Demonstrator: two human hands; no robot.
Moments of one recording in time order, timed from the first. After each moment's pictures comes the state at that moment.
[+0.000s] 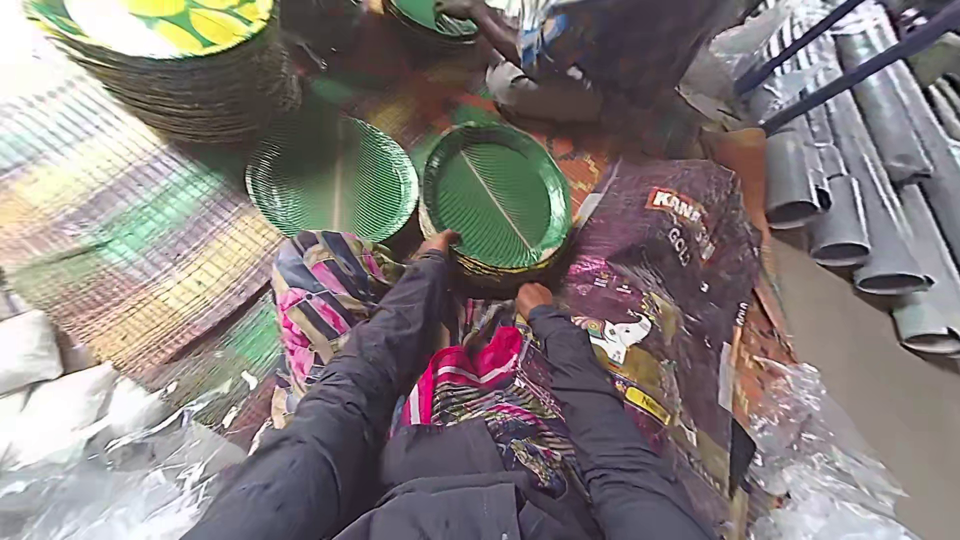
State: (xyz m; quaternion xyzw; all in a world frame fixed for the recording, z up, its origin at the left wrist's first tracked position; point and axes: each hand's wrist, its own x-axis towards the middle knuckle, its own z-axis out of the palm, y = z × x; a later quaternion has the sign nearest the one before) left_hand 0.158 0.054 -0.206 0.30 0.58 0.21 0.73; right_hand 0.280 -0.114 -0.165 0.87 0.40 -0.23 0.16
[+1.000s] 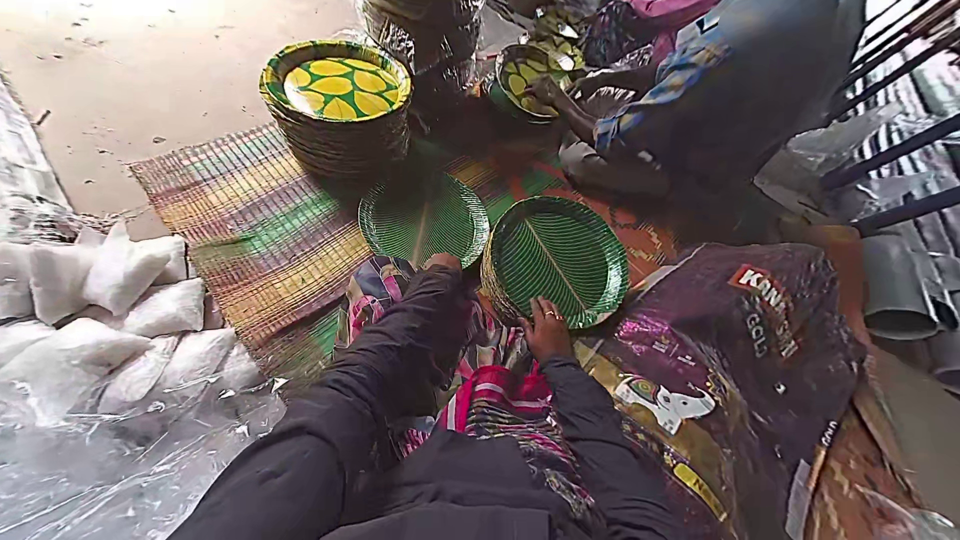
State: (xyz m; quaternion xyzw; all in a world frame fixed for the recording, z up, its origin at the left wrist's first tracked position) left_hand 0.047 0.096 -0.146 0.77 0.55 -0.14 0.29; right_hand 0.236 -0.077 -0.201 0.79 0.61 -0.05 -0.04
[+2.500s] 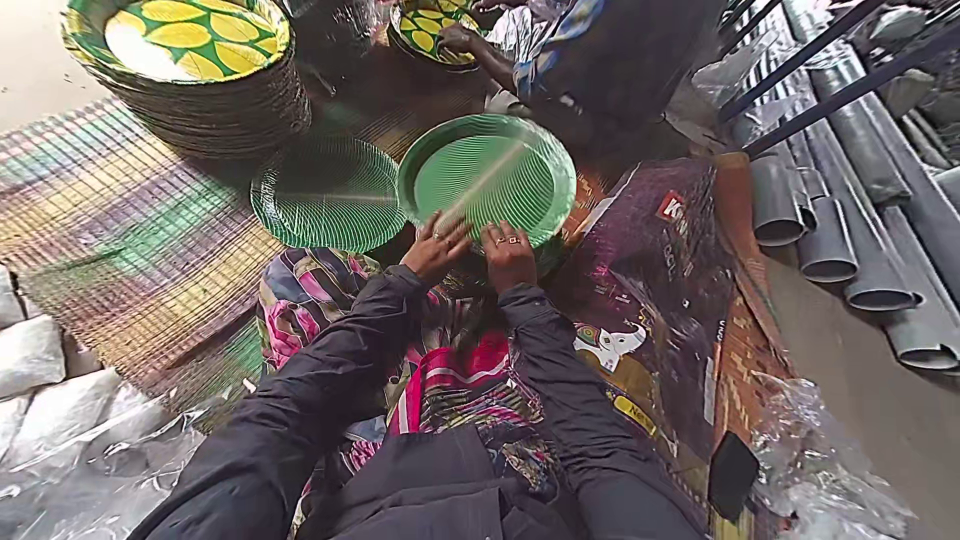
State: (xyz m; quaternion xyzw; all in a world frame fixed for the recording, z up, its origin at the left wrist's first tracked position) left_hand 0.088 0.054 -0.174 0.91 0.12 0.39 0.03; right_hand 0.244 -0.050 -0.137 0.71 0.66 0.22 -0.13
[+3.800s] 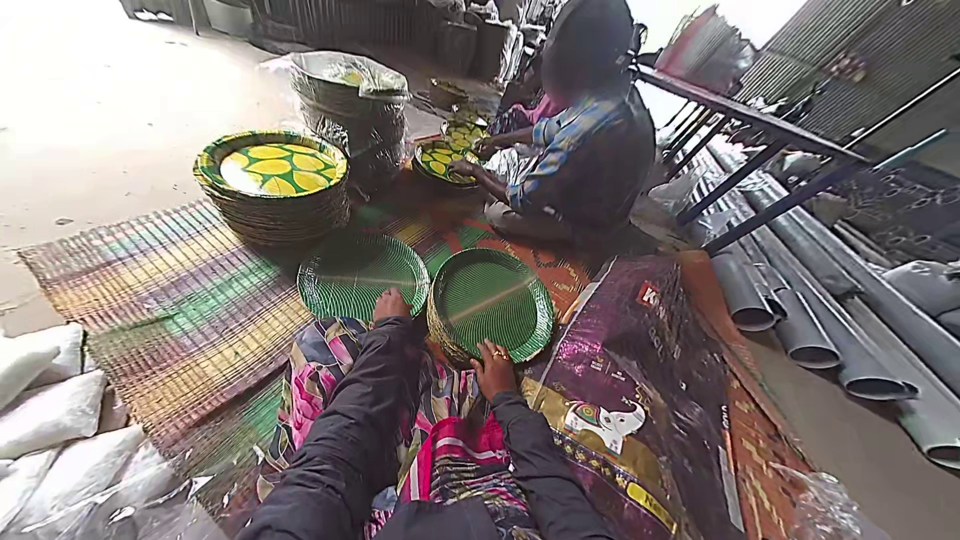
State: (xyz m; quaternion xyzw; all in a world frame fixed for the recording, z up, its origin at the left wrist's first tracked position) left_hand 0.051 0.107 -0.145 0.72 0.62 0.08 0.31; right_hand 0.229 -0.084 -0.200 0.81 0.57 -0.05 -0.14
